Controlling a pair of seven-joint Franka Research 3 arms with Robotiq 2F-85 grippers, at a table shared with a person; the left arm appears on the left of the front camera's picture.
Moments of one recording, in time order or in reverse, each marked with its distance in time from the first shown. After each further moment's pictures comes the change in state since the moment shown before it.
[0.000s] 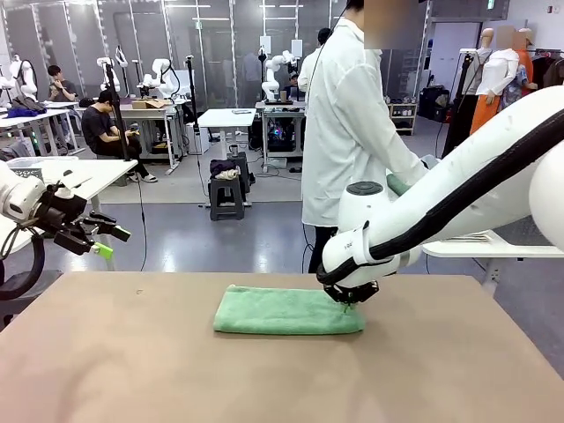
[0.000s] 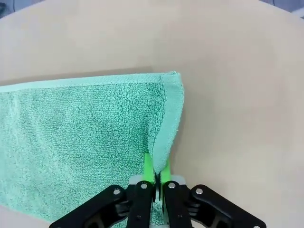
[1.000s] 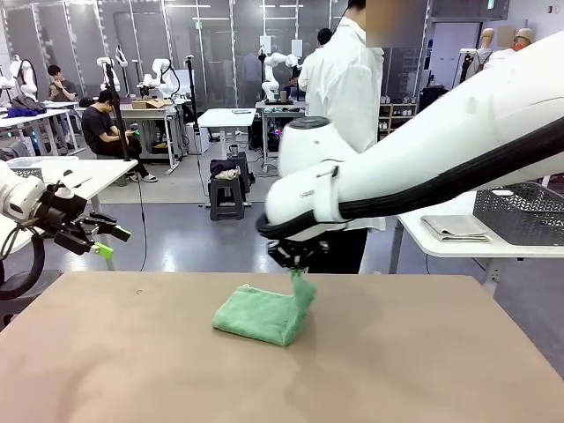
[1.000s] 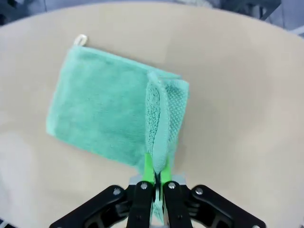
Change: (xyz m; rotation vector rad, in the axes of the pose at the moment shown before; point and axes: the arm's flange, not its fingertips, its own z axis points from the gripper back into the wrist) left arm 0.000 0.000 0.000 0.000 0.000 0.000; right arm -0.033 0.133 0.139 0.050 -0.019 0.038
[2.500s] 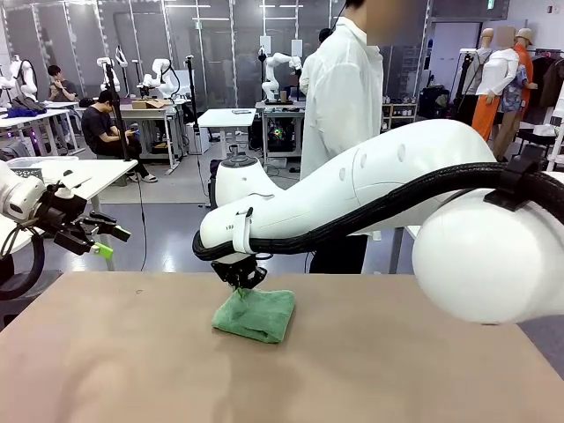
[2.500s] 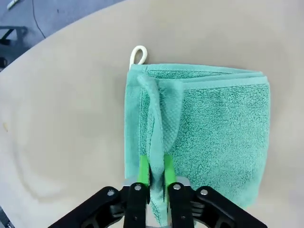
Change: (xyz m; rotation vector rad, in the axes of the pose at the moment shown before) left arm 0.000 0.000 0.000 0.000 0.000 0.000; right arm 0.033 0.118 -0.092 0.047 0.050 -0.330
